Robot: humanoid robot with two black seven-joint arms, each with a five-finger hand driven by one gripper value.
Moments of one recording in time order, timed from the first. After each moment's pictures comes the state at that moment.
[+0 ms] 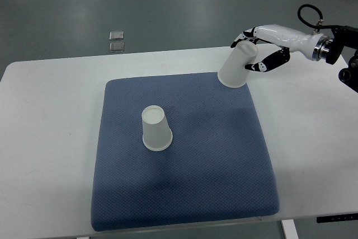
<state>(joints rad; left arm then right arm) -0.05 0.00 -0.15 -0.16 0.08 0.04 0.04 0.93 -0.60 0.55 1.06 -1.53 0.18 0.46</state>
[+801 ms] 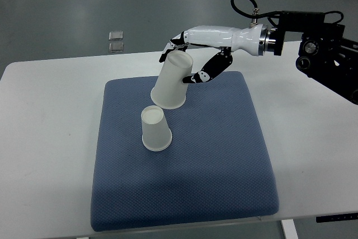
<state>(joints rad) -0.05 0.00 -0.15 -0.16 0.08 0.04 0.04 1.06 -0.43 0.54 1.21 -1.51 0.39 0.44</state>
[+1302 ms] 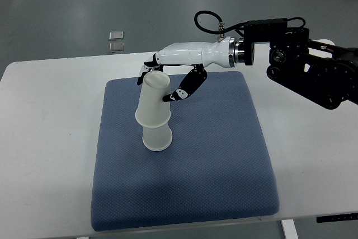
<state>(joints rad) -0.05 0.00 -0.15 -0.16 0.08 0.04 0.04 1.11 -0.32 0.47 1.17 -1.58 0.39 0.42</state>
